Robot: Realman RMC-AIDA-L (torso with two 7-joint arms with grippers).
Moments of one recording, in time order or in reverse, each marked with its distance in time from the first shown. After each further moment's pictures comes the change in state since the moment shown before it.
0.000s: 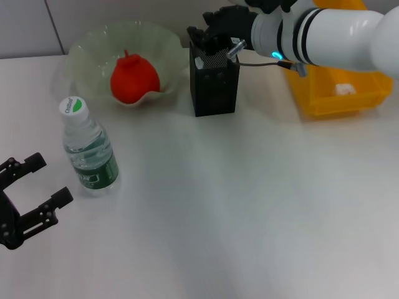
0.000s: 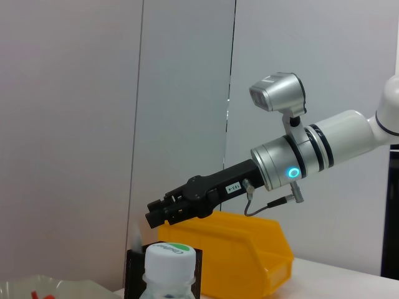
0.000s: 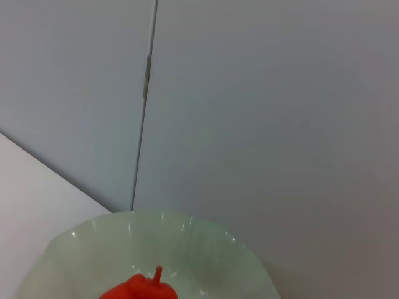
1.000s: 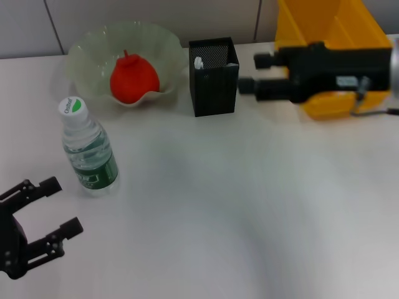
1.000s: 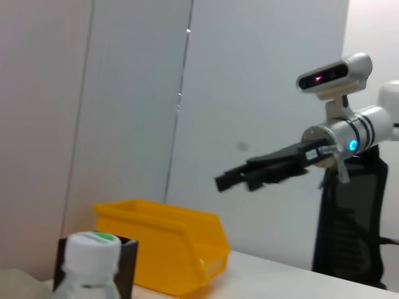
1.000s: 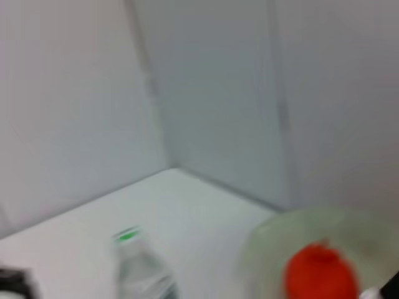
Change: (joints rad) left arm 0.021 0.017 0.088 0.008 0.009 0.078 -0.052; right arm -0.340 -0.017 0.516 -0.376 0.446 -0.999 -0.351
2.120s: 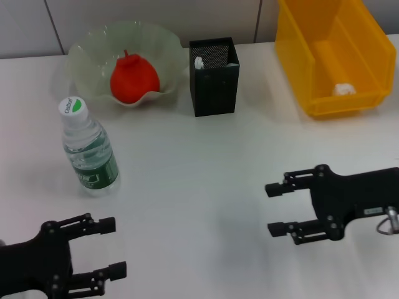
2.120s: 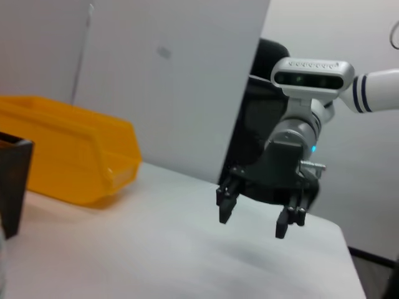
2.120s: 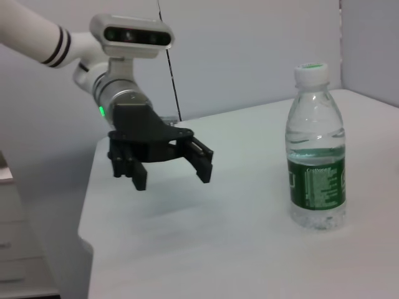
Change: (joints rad) left arm -0.090 0.012 0.151 -0.019 0.144 -0.055 -0.097; right arm 0.078 -0.033 0.235 0.620 -0.185 -0.325 -0.765
